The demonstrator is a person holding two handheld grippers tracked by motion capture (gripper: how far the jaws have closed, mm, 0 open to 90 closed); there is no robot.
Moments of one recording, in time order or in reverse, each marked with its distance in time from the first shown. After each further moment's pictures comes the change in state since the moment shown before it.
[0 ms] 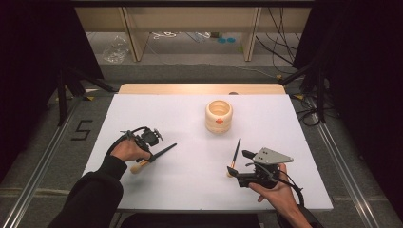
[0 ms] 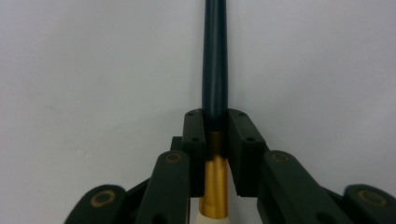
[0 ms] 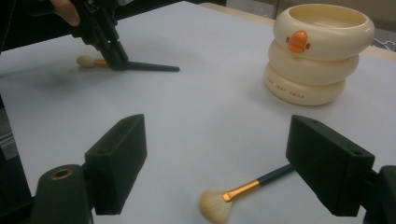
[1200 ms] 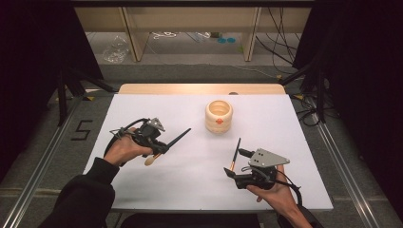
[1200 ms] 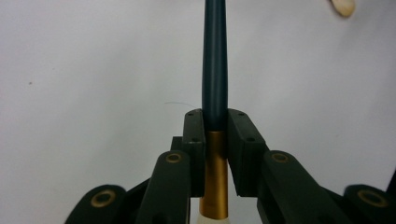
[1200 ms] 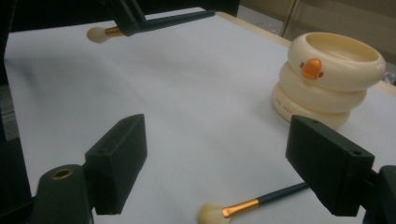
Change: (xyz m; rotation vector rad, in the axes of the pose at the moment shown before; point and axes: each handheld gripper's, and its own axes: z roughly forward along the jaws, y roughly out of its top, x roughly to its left) left arm -0.031 0.007 -0.064 -0.364 -0.095 0.056; right arm 0.008 0.009 0.001 -0.011 0.020 -0.134
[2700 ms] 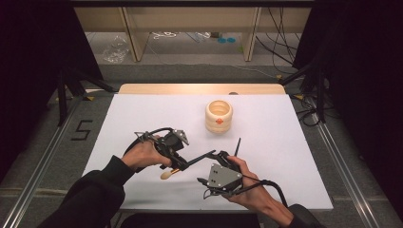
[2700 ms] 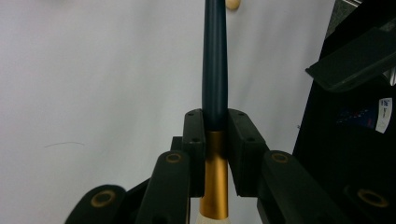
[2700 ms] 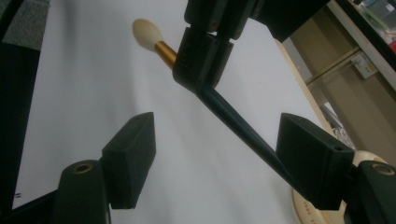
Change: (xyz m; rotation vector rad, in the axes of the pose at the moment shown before) left arm -0.055 0.035 0.020 0.094 -0.221 0.093; right arm 0.061 0.039 0.046 0.081 0.090 -0.582
